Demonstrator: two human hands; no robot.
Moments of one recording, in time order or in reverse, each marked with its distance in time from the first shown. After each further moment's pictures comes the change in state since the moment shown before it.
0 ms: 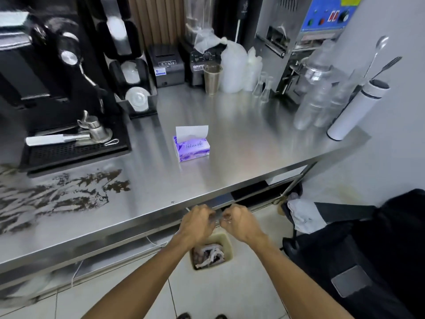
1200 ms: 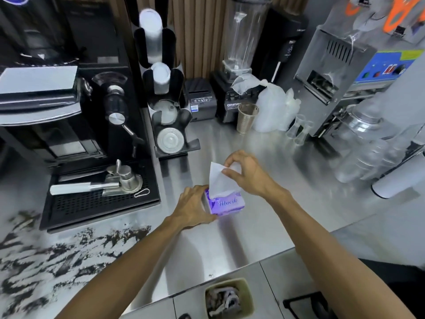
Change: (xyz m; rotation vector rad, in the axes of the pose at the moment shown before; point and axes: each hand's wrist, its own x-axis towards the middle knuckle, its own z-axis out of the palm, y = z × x) left_hand 0.147 -0.129 -0.160 -0.174 0.094 -0.027; right_hand 0.244 -0.144 -0.145 0.115 0.129 -0.303
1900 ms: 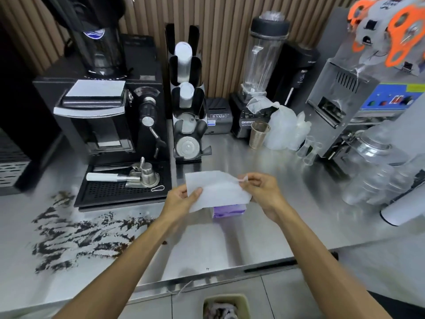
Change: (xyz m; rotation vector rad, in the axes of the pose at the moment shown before) left_hand -0.082 0.045 -0.056 -1.190 0.342 -0.234; right_hand -0.065 -0.025 -0.020 0.846 0.052 0.339
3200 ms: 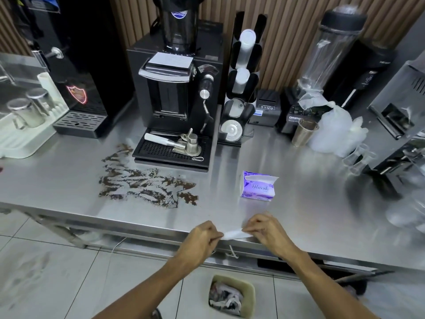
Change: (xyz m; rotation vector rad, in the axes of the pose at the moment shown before) left_hand -0.139 -0.119 -0.019 1.164 -0.015 0.394; right_hand -0.055 0.145 0.000 -0.862 -0.468 -0.646
